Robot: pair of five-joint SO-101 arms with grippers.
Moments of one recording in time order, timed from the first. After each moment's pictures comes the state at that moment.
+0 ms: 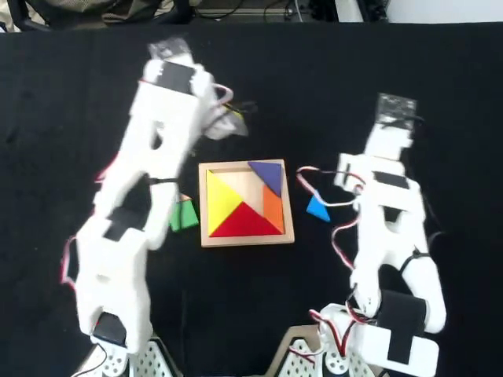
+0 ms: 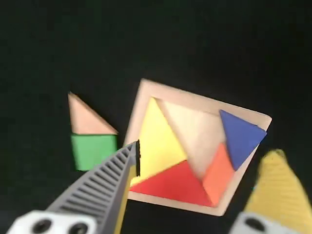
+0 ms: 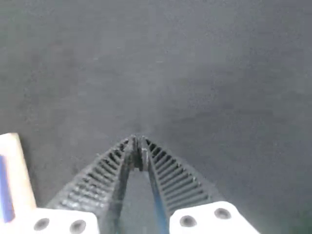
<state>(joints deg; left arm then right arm) 12.1 30.2 -42.2 100.3 35.8 12.1 -11.6 46.5 29.7 0.6</state>
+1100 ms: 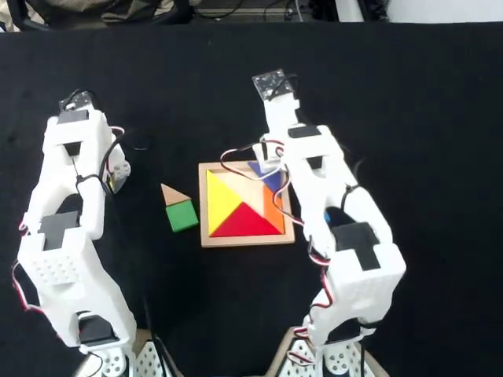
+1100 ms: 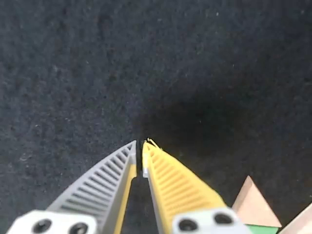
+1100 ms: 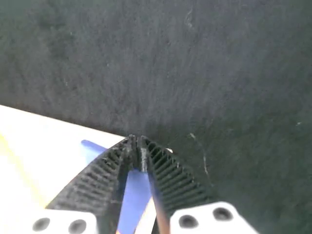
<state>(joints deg) -15.6 24.6 0.9 71.4 16.0 -11.3 16.5 16.0 43.4 8.7</state>
